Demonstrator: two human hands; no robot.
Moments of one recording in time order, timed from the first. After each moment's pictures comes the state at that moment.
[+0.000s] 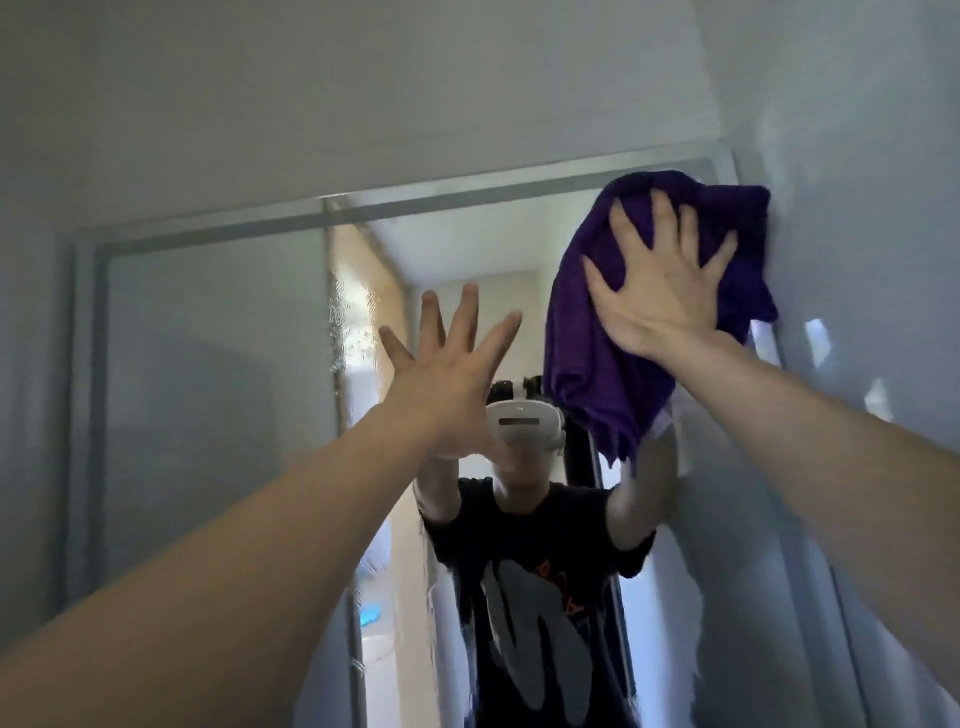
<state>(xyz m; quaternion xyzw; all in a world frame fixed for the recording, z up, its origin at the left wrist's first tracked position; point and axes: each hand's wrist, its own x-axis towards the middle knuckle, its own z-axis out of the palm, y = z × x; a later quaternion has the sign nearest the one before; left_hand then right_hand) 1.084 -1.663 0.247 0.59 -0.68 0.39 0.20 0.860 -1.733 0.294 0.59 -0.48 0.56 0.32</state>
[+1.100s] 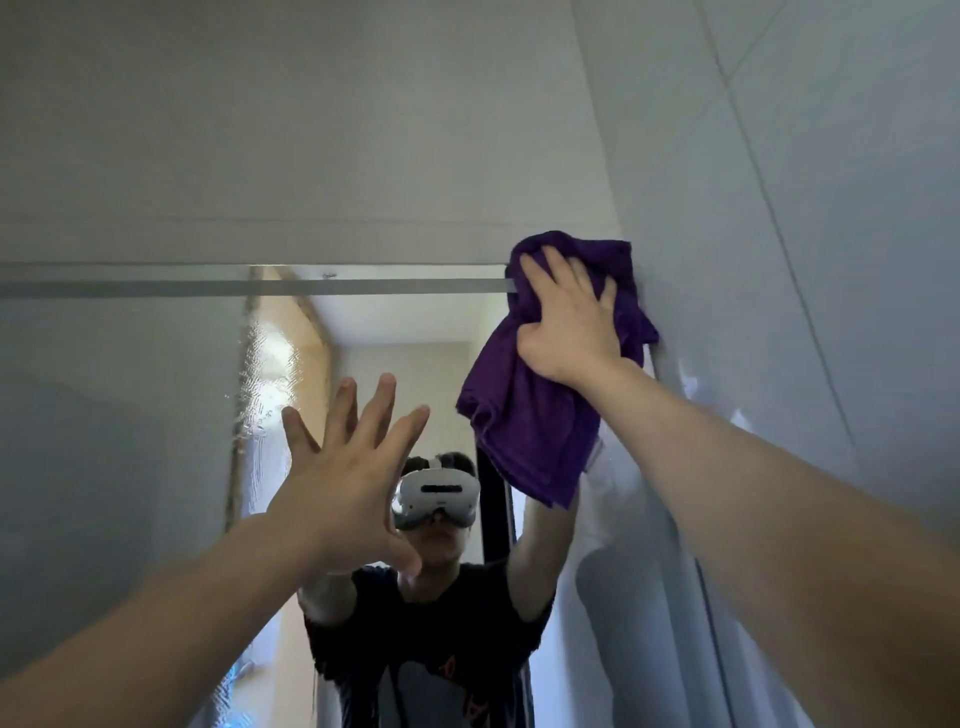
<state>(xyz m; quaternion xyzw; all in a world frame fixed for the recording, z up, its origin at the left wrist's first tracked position) 1.092 -1.676 0.243 0.58 -0.66 0.42 0.22 0.841 -1.732 0.367 0.65 -0.42 0.54 0.32</state>
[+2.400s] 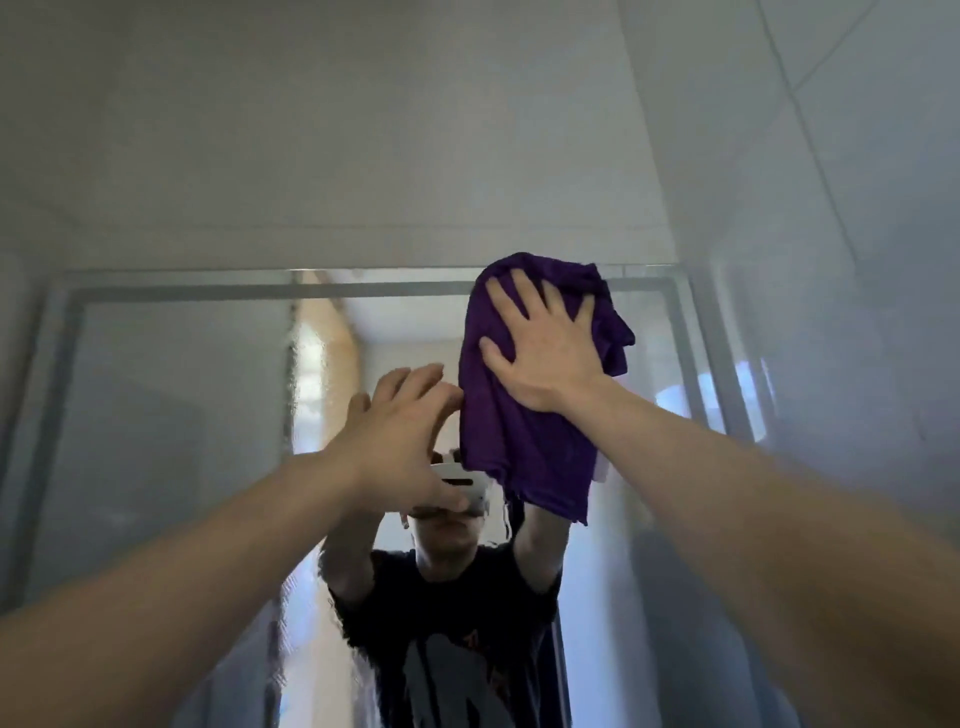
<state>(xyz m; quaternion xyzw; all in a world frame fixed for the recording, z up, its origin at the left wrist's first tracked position) 1.127 -1.627 0.275 0.53 -0.74 0.32 0.26 0.930 -1.718 0.344 0.67 -0.42 0.45 0.41</state>
